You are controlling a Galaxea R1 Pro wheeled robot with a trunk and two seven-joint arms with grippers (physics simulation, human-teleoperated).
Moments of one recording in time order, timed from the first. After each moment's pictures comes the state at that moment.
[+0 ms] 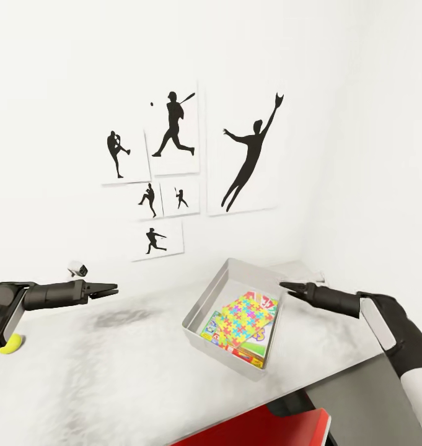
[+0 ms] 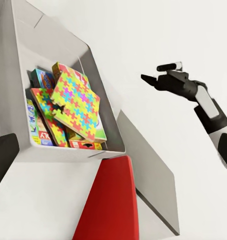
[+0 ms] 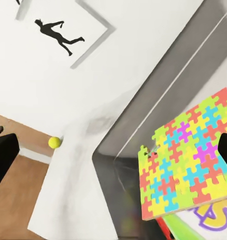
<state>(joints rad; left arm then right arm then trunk) -0.76 0.48 0.09 -0.93 0.11 0.95 -1.57 -0.69 -0.36 -0.04 -0.96 -0.55 0.90 0.91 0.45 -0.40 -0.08</state>
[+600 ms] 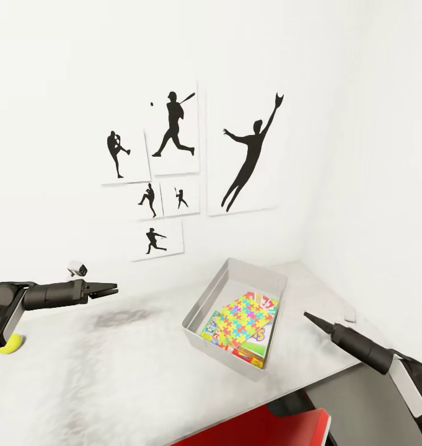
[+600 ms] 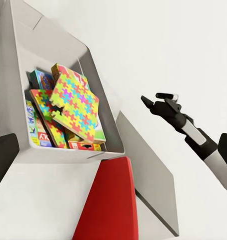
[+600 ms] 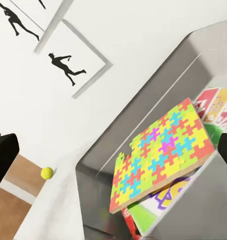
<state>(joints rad) -0.76 0.48 0.09 -0.93 0.12 0.95 -1.57 -0.43 -0.35 -0.24 -0.89 -0.55 0.47 1.14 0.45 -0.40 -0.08</state>
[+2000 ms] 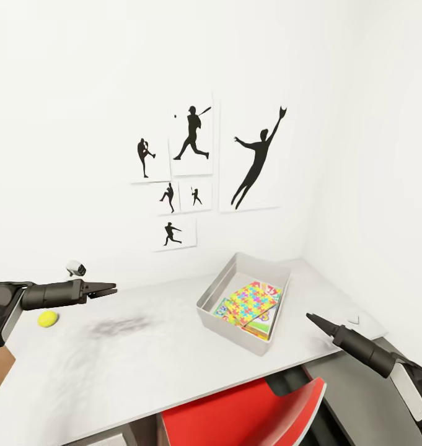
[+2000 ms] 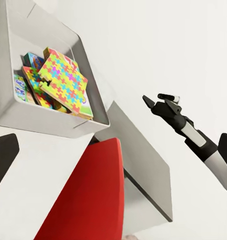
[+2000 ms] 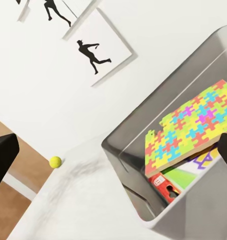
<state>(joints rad) -0.76 0.48 0.09 -0.93 0.12 0.95 -1.57 -0.42 -0.35 -0.25 -0.87 -0.55 0.37 1.14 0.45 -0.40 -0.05</state>
